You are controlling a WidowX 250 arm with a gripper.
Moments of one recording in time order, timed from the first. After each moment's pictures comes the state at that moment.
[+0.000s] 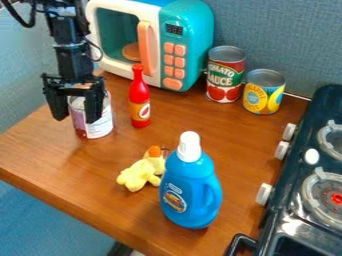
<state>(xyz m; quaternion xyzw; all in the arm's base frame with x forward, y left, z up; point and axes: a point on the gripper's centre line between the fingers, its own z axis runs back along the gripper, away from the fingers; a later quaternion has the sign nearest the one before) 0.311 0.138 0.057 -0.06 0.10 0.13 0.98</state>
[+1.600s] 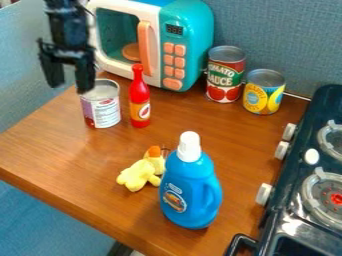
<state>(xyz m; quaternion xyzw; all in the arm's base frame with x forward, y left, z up) 0.324 0.158 0.098 -0.03 0.06 0.05 1.00</state>
